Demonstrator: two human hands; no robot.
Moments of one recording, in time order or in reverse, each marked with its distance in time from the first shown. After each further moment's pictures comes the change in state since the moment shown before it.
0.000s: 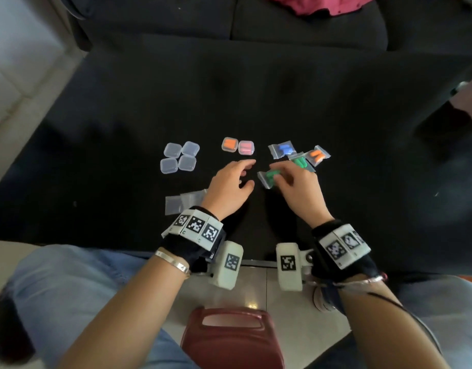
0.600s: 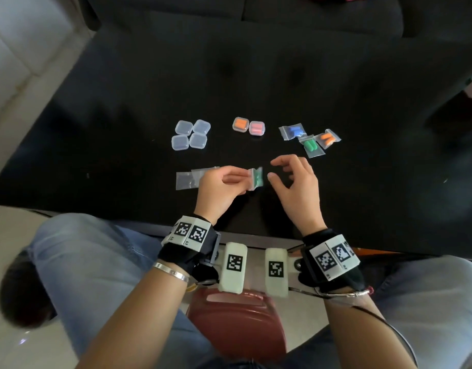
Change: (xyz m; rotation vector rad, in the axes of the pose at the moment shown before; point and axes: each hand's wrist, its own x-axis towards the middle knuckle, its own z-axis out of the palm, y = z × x) left_hand -0.060 -0.008 -0.003 -0.586 0.158 -0.293; right_hand -0.048 -0.016 0.024 0.062 0.122 -0.067
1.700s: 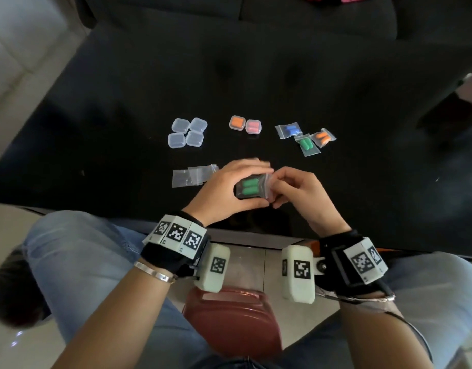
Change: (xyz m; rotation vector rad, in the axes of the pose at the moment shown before) left_hand -0.005 0.012 -0.012 0.475 -0.354 0.586; right_hand -0.008 -0.019 -0.036 0.483 -0.404 0.280
